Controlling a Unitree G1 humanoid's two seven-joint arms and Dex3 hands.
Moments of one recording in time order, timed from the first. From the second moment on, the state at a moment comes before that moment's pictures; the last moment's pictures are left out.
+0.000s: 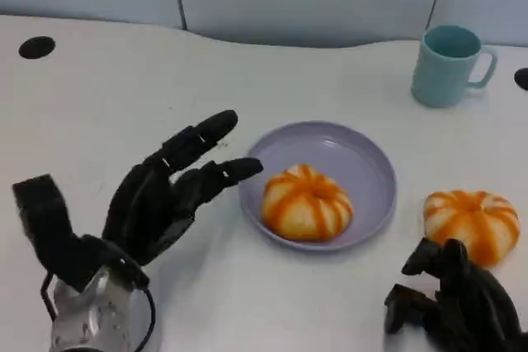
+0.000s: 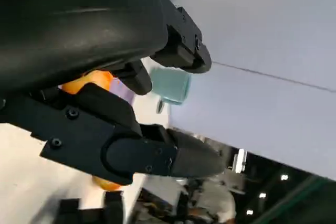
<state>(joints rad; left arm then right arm) -0.40 -0.06 0.22 0.71 -0.46 -0.23 -0.80 0.06 0.05 -0.13 0.22 0.44 0.19 0.44</state>
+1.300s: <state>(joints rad) -0.14 -0.12 0.21 0.52 -0.45 -0.07 -0.54 0.06 0.05 -0.14 0.22 0.43 0.19 0.43</state>
